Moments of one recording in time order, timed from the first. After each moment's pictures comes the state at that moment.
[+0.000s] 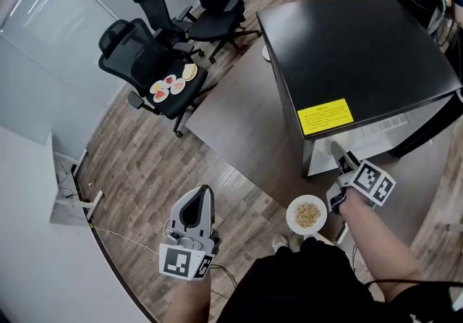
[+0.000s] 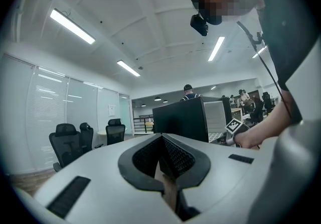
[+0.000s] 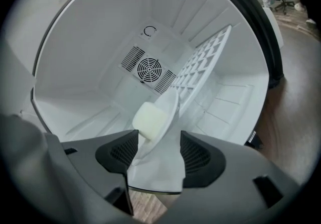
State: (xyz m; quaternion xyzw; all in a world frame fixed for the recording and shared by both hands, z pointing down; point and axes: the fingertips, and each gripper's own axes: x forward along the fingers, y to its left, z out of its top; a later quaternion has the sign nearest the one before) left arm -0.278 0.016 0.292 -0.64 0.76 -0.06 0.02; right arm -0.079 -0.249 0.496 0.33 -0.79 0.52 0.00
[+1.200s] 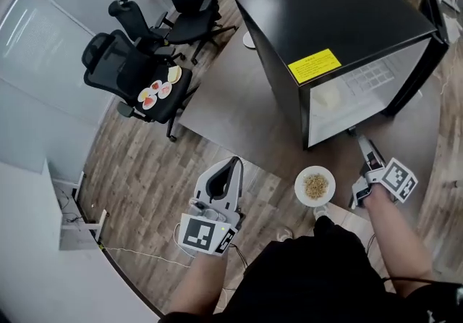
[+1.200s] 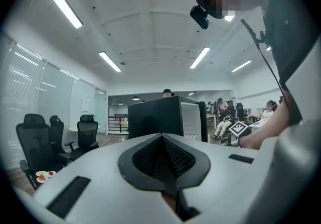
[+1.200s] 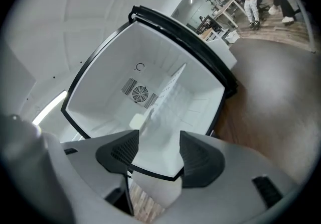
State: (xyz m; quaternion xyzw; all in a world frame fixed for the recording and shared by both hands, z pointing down) left arm -0.239 -0.005 0.312 -0.75 0.66 -0.04 0.01; right arm 0.034 -0.191 0.504 0.39 -0.77 0.49 -0.08
